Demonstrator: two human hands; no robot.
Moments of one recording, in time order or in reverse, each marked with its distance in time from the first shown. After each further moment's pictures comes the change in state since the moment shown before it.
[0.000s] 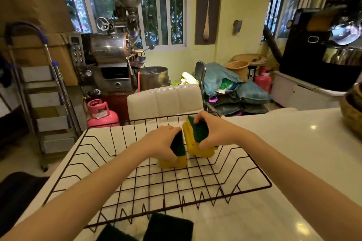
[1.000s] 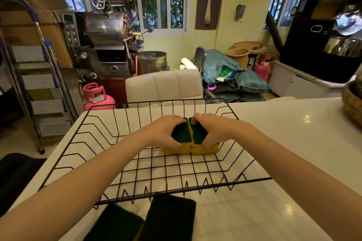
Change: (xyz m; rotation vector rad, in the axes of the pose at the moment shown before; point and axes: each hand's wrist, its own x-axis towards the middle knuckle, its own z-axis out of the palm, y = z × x) left_hand -0.009 0.001 0.011 -0.150 -0.013 0.102; right_hand 0.006 -0.006 0.028 -0.446 -0.222 0.074
